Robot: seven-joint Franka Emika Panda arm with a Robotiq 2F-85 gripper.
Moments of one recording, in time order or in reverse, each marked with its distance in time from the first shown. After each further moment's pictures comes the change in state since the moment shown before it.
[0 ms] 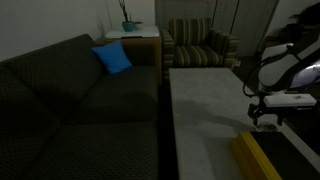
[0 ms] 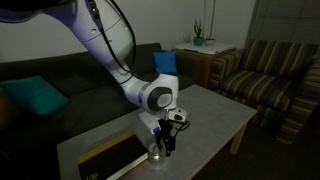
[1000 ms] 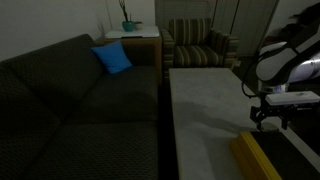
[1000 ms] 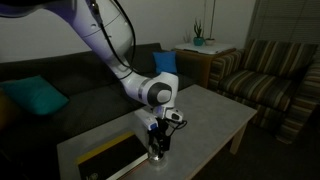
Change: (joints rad) arm -0.004 -0.023 0.026 0.000 0.002 -0.165 -0.042
